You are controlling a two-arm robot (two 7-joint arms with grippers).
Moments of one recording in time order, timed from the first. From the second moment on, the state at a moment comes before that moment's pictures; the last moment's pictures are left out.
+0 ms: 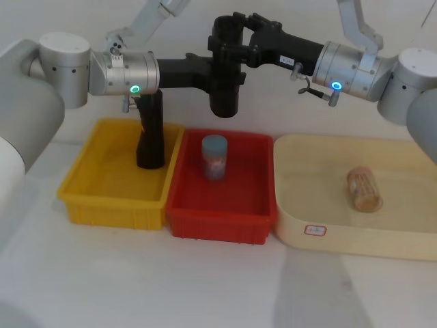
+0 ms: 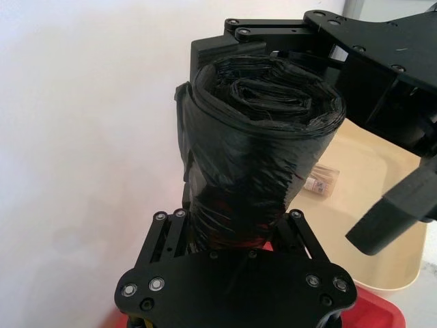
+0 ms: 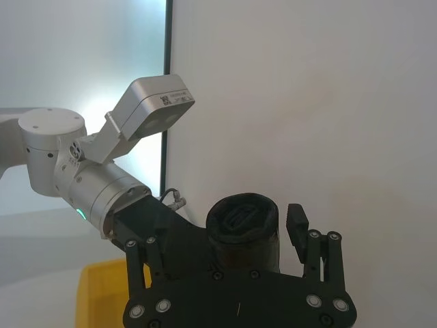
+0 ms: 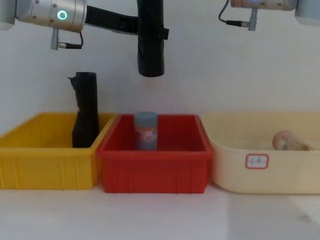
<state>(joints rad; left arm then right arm) -1.22 0.17 0.59 -0.57 -0.41 0.14 -0.91 1.43 -0.05 -0.81 -0.07 0.81 -0.28 1.08</state>
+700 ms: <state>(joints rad) -1.22 0.17 0.59 -0.57 -0.41 0.14 -0.92 1.43 -0.05 -0.81 -0.07 0.81 -0.28 1.08</state>
